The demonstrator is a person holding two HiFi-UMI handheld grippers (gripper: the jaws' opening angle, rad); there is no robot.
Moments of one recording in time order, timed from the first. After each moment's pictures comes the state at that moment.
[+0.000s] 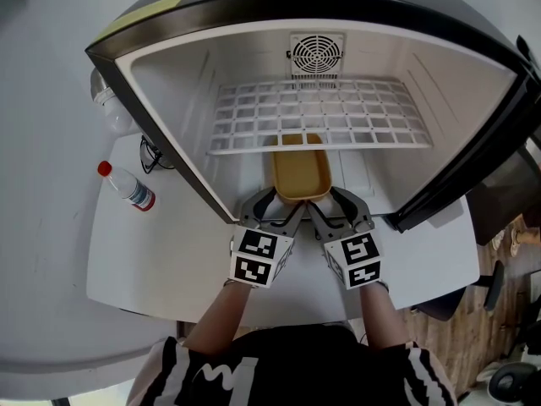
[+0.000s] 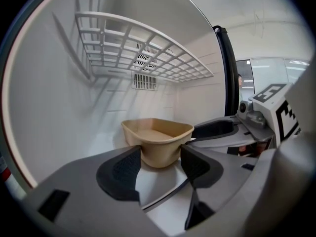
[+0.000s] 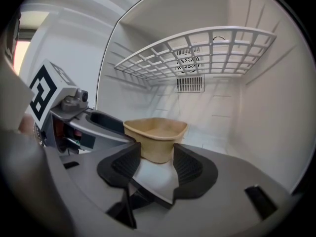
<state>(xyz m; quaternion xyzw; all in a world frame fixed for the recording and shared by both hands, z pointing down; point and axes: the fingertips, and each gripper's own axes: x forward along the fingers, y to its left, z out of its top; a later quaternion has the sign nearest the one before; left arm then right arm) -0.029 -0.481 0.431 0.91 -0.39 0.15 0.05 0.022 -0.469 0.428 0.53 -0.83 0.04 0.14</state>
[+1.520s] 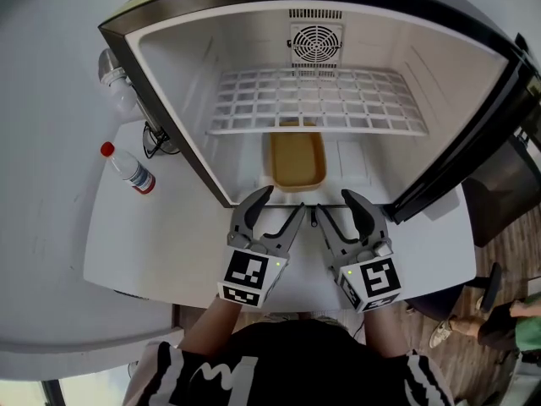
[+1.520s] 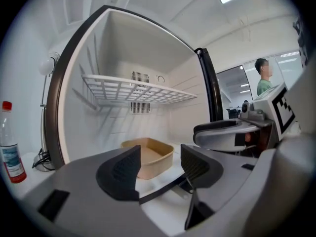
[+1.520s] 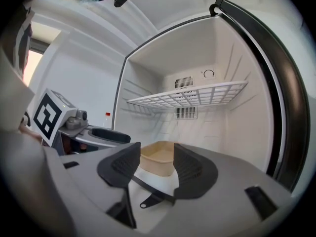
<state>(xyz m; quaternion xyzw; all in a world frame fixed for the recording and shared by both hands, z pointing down) -0.034 -0.424 0.377 0.91 -0.40 0.07 -0.02 0.033 -0.401 0.367 0.53 -0.84 -0.01 0.03</state>
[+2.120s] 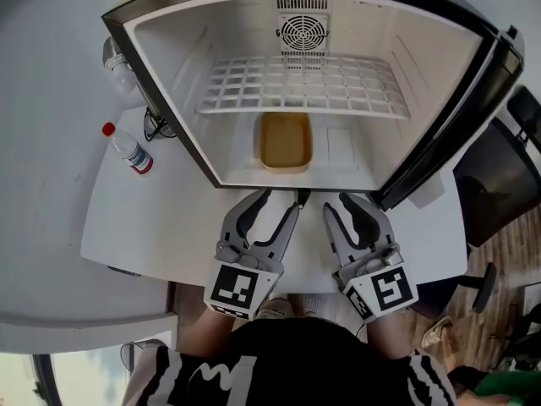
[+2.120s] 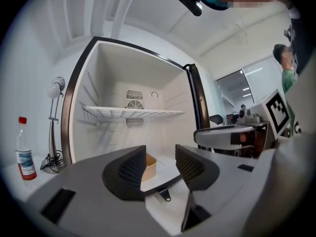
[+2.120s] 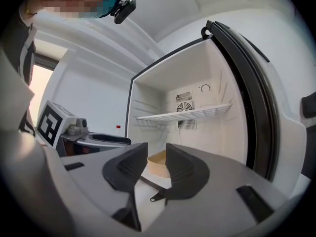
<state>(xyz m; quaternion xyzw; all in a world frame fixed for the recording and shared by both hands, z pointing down) -0.016 -0.358 0.335 0.90 -0.43 0.02 -0.03 0.059 -0.342 0.333 0.50 -0.87 -0.01 -0.01</state>
